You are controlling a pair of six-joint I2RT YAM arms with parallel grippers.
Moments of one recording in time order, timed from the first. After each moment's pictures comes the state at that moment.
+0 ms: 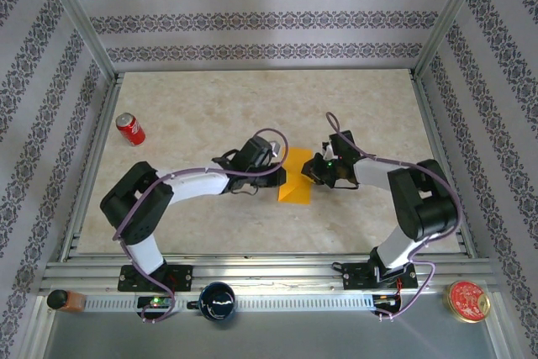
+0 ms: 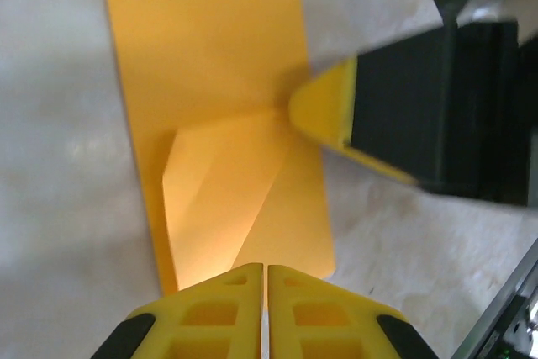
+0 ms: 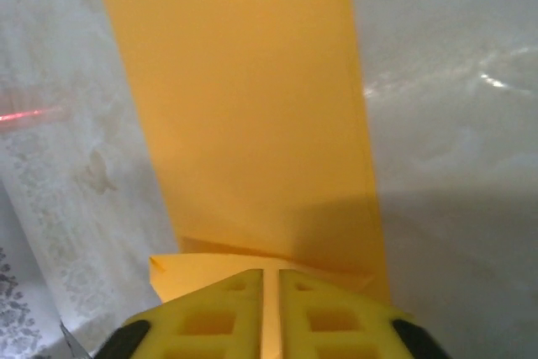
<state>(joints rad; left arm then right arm) -0.74 1.75 1.01 -0.06 0.27 -0.75 0.28 1.61 0.71 -0.09 -0.55 0.85</state>
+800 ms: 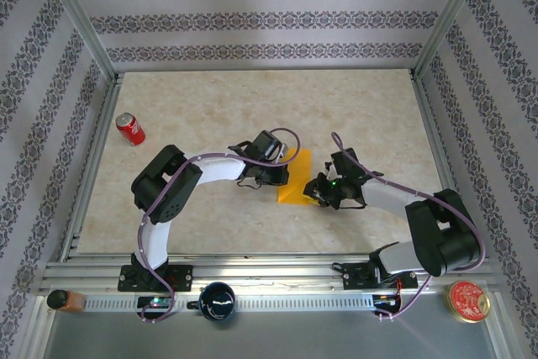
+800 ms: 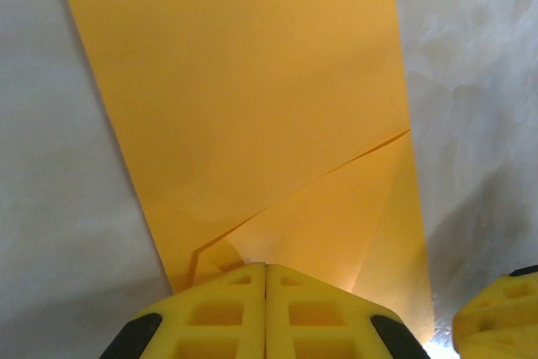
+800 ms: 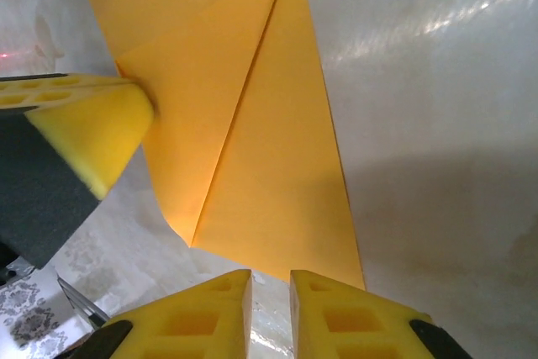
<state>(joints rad) -0.70 1.99 1.18 -0.20 0.35 -0.58 0.35 1.40 0.53 -0.21 -0.55 0.92</state>
